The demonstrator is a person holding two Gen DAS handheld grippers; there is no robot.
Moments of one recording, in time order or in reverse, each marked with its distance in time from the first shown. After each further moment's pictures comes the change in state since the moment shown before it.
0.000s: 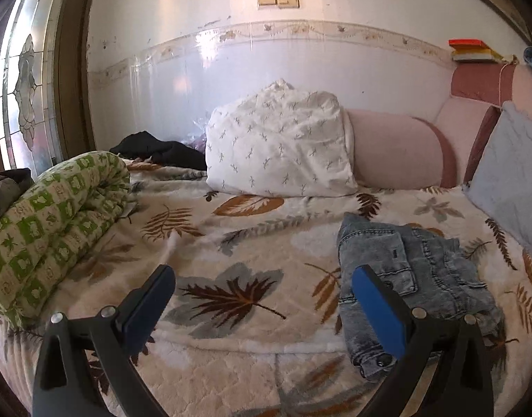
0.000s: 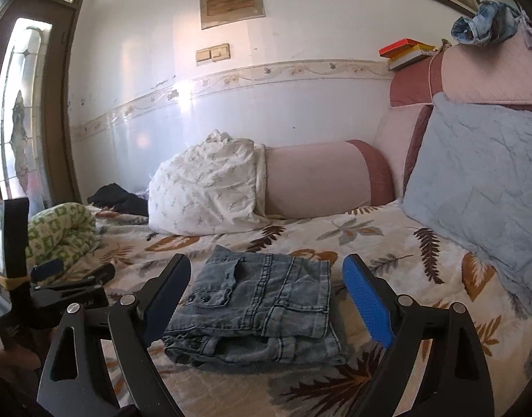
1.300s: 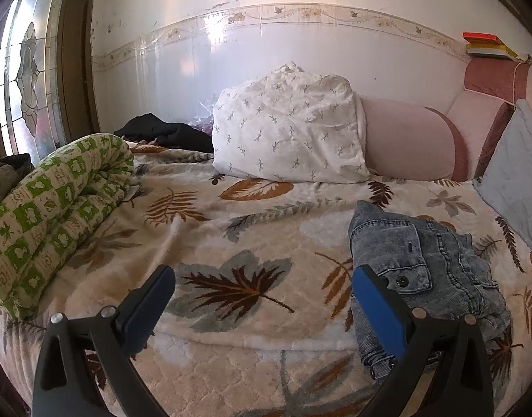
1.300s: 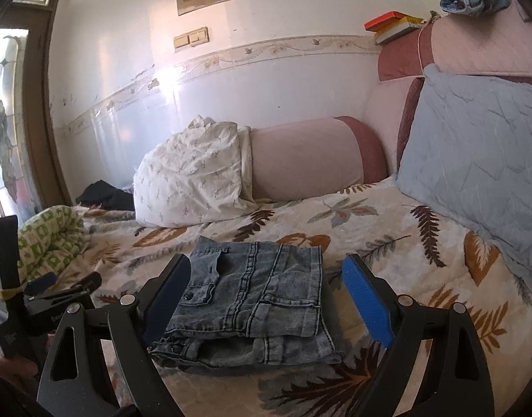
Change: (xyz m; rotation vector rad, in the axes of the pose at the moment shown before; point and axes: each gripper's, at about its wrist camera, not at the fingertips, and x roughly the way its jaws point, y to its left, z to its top) left arm 0.016 0.009 -0.001 -0.020 0.066 0.020; right arm 0.027 -0.022 0.002 0.056 0.081 -0.021
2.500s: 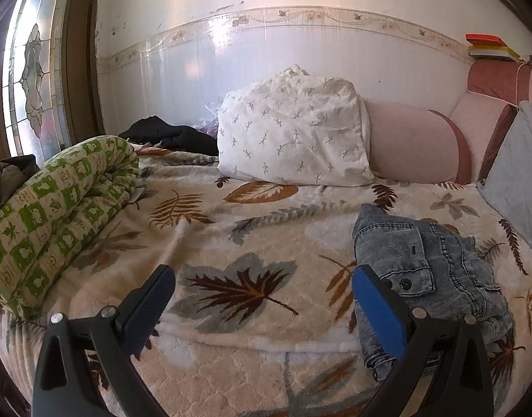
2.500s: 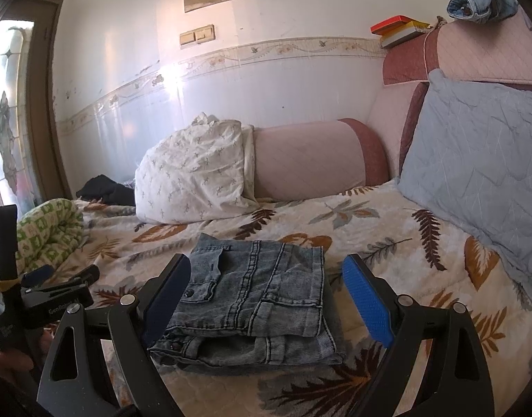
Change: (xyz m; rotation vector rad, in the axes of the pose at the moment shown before) left arm -0.004 0.000 0.001 -0.001 -0.016 0.019; right arm 0.001 0.004 -0.002 -0.024 -0.002 0.002
